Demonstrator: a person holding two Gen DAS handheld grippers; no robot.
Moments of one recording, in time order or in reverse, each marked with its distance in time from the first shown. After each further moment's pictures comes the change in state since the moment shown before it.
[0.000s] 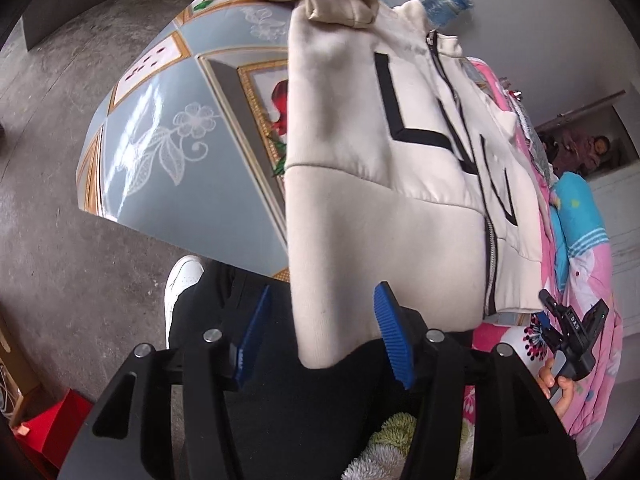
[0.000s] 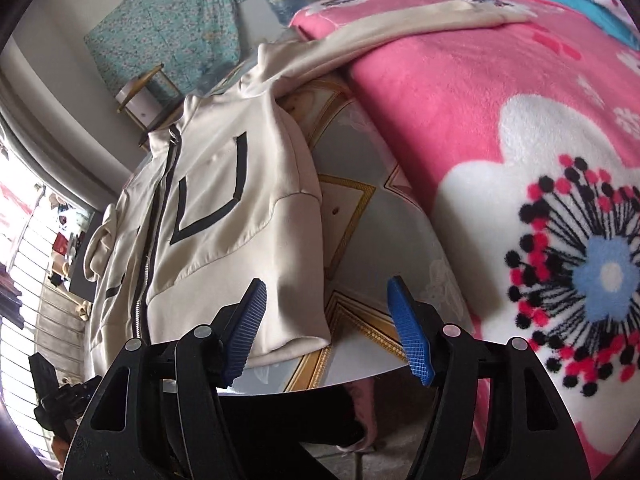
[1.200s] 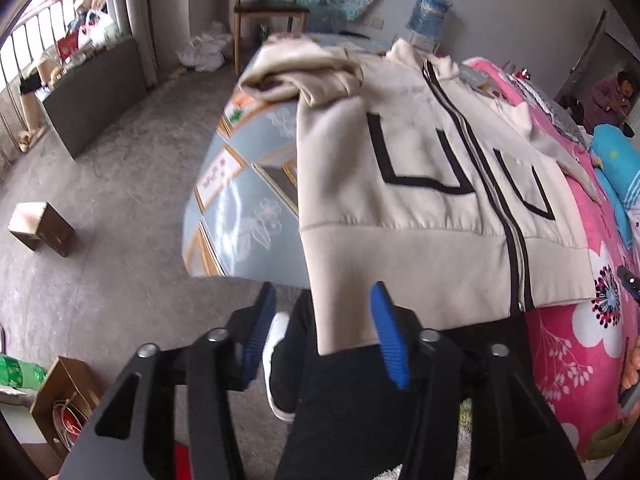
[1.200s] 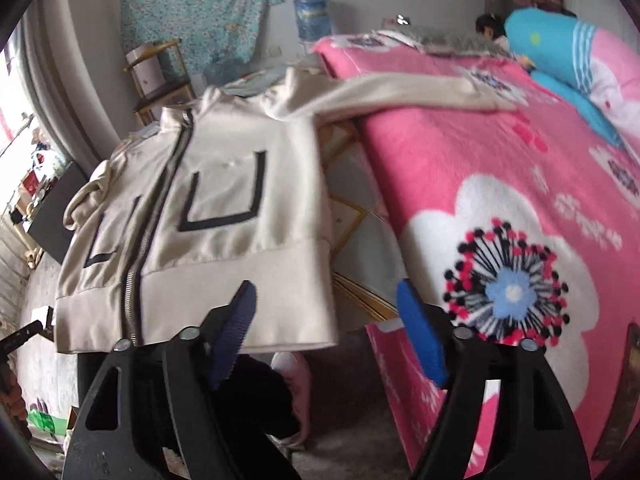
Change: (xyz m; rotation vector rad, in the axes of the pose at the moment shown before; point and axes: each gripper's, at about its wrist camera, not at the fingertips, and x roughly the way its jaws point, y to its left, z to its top) left arm -0.078 -0.032 -0.015 0.269 -0.238 0.308; right arm -0.074 0.058 -0.019 -0.248 -0.090 -0.166
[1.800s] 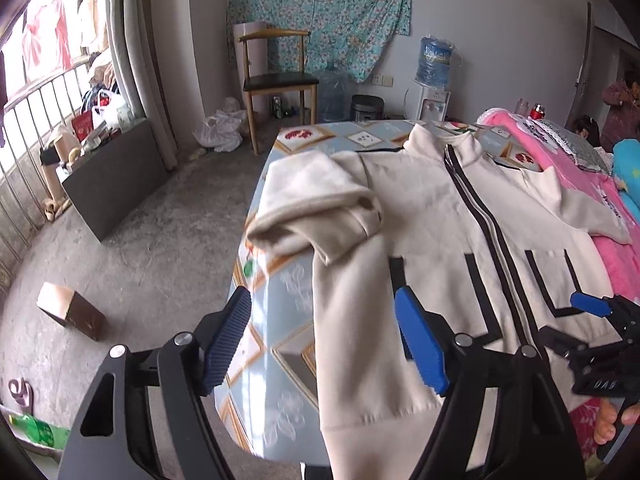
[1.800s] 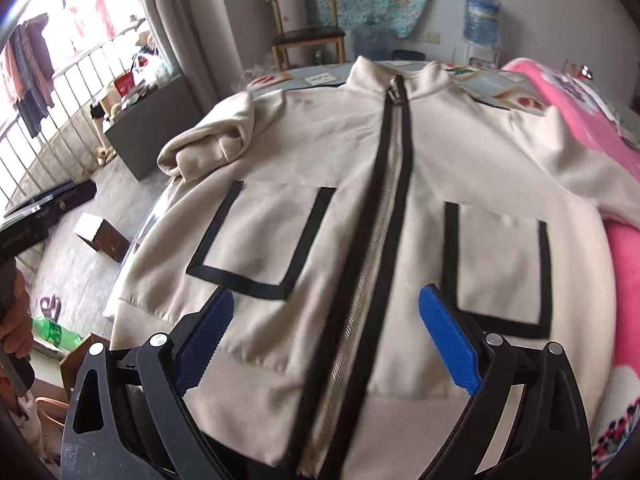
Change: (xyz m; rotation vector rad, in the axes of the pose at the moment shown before) left arm 0.014 -0.018 0.121 0.084 -0.220 0.130; right arm 0.109 0.230 0.047 -0.383 0.113 0.281
